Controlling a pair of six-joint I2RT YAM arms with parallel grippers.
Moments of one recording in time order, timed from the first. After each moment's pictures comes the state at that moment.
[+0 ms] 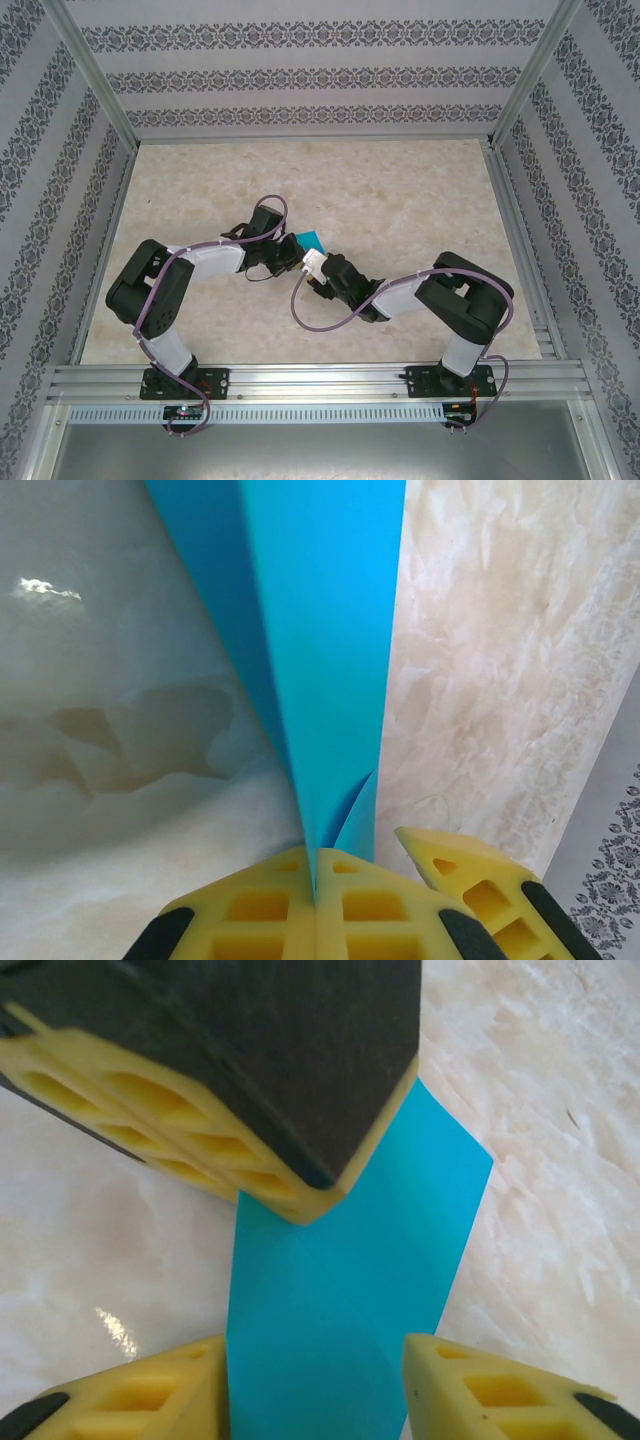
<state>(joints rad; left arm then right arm) -0.53 1.71 0.88 -0.08 0.44 -1.08 0.92 1.74 0.60 0.52 0.28 -0.29</state>
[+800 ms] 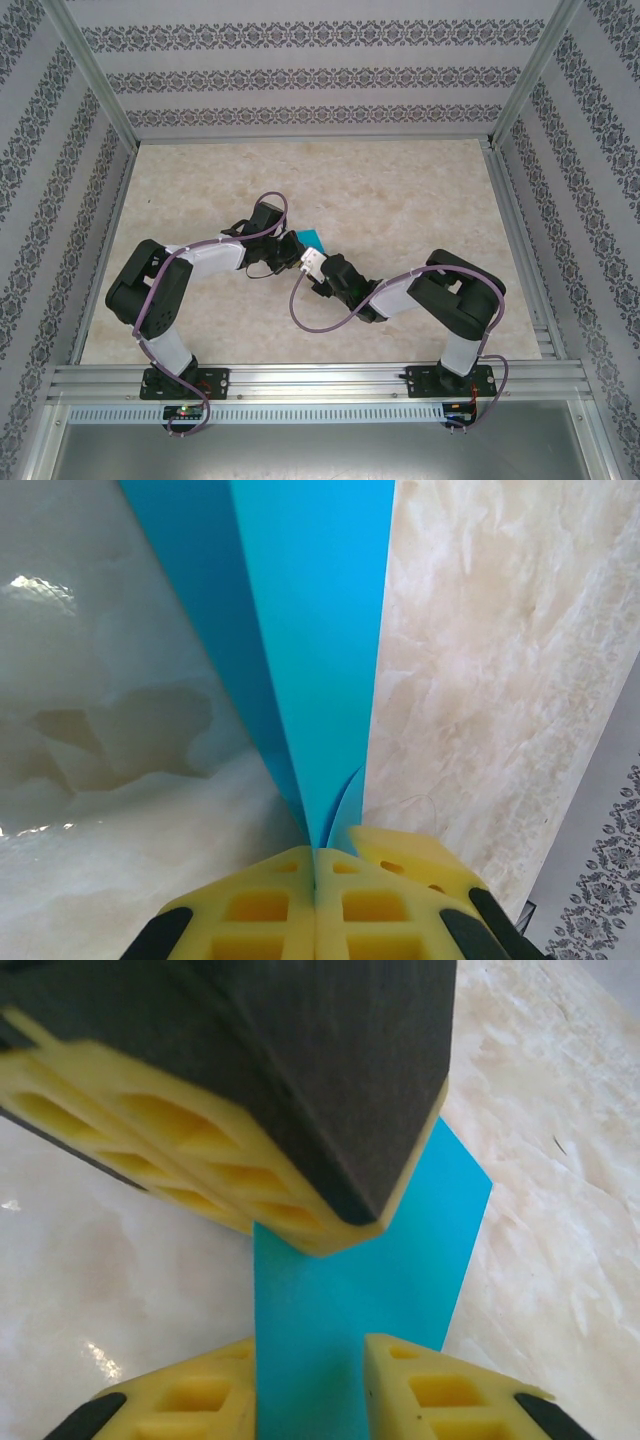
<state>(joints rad) -0.53 1.71 0.91 -0.12 0.44 -1.09 0.92 1.79 0.60 0.61 0.28 -0.30</state>
